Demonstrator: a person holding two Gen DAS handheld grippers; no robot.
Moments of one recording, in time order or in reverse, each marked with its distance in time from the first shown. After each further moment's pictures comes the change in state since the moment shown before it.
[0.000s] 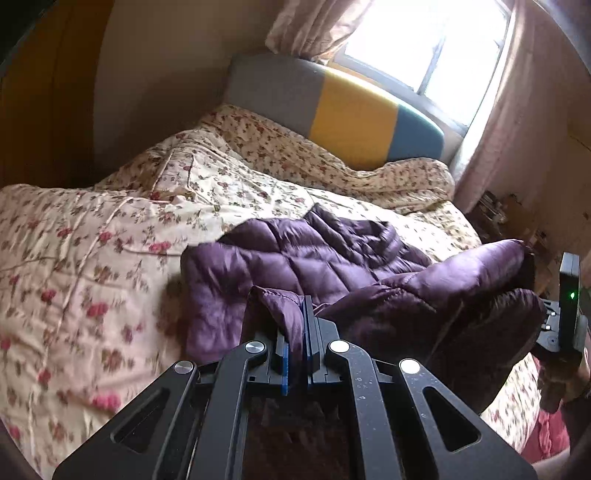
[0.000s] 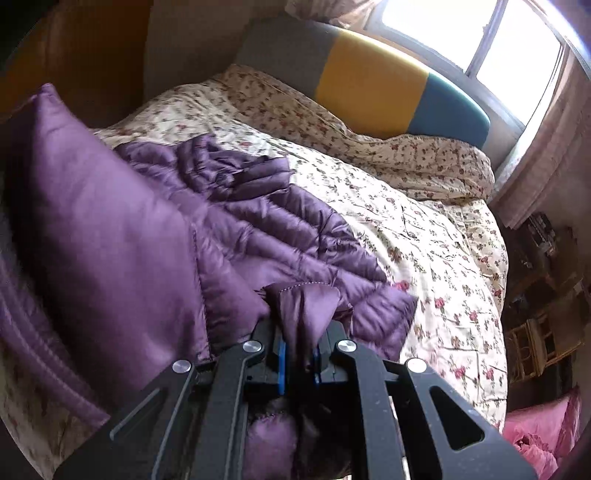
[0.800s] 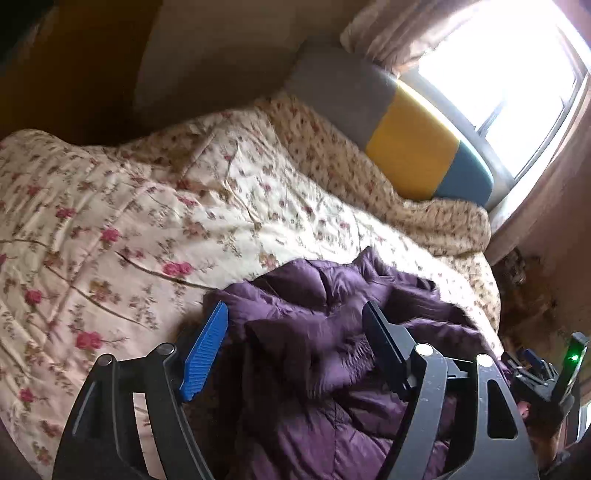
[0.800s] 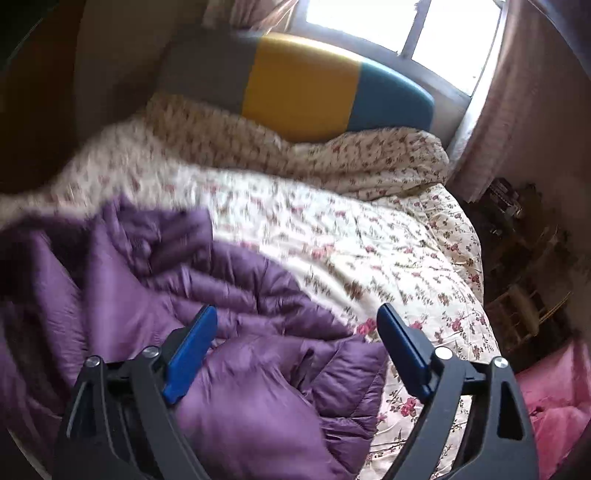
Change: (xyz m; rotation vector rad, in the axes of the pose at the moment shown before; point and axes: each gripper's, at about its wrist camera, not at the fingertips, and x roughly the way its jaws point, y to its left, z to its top) left arm 0.041 0.055 0.050 -0.255 0.016 0.040; right arm 0.004 -0.052 0.046 0.215 -0.114 -0.148
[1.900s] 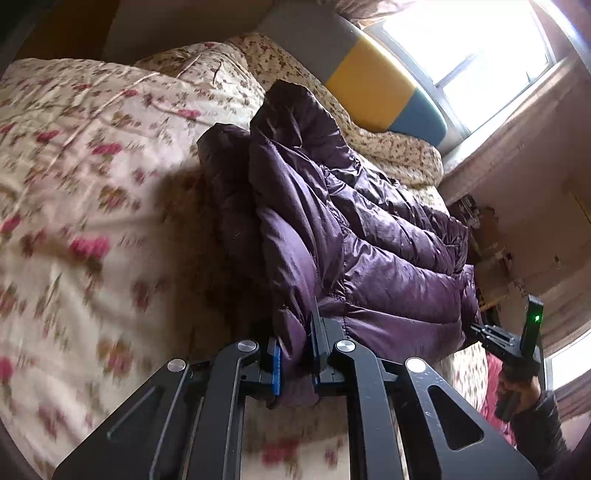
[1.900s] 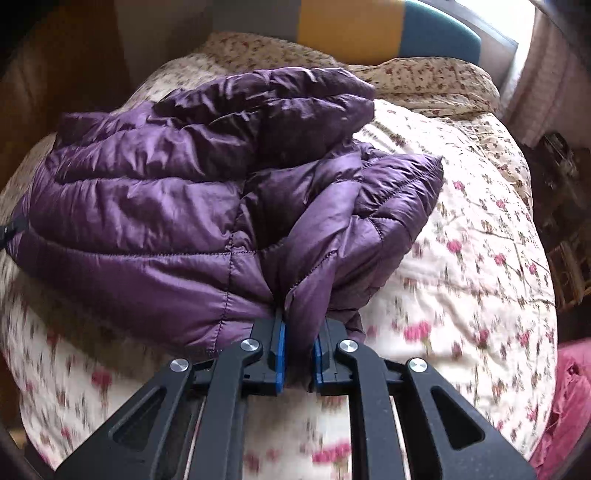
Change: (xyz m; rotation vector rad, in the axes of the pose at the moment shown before) left arm -0.068 0.040 -0.149 0.033 0.207 -0.192; right arm -0.061 0.005 -0.155 -0.106 0.295 0.262
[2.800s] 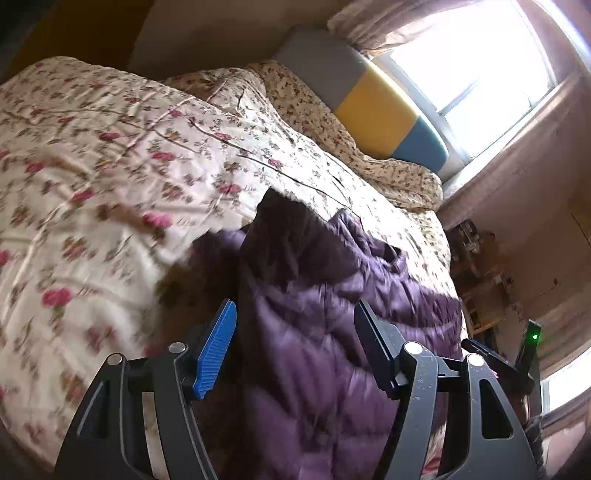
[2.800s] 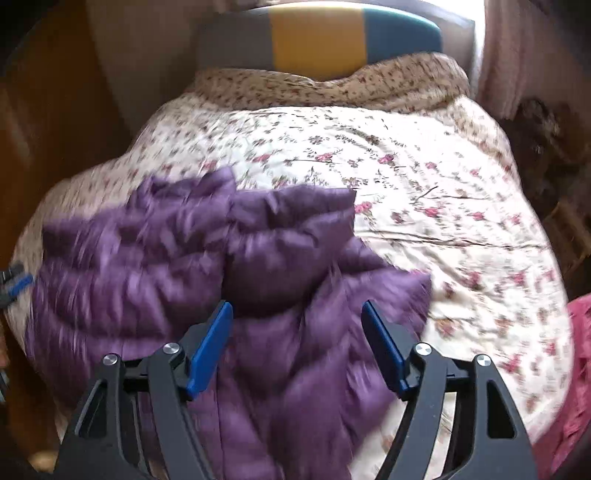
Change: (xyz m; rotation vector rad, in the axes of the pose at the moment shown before) left arm -0.048 -0.005 -0.006 -0.072 -0.086 0.019; right arm -0.027 -0.019 -0.008 0.269 -0.102 0.085
